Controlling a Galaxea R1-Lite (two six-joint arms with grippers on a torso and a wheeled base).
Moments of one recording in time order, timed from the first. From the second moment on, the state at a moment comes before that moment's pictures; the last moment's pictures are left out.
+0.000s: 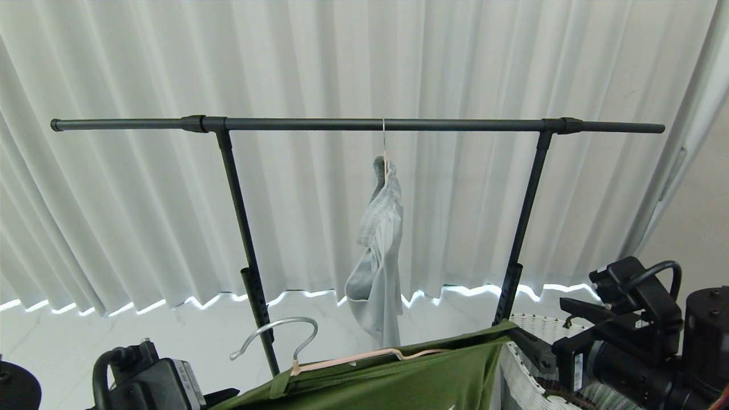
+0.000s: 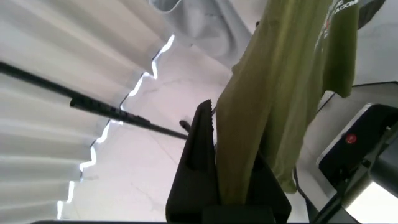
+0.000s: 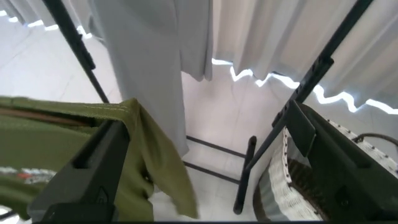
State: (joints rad) left arm -0.84 1.05 -0.39 -0.03 0.23 0.35; right arm 0.79 1.42 -0.29 -0.79 -0.31 0.16
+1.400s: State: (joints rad) left arm -0.94 1.05 -0.41 -0.04 0.12 0.35; right arm 1.11 1.50 -0.59 -0.43 0.14 -0.31
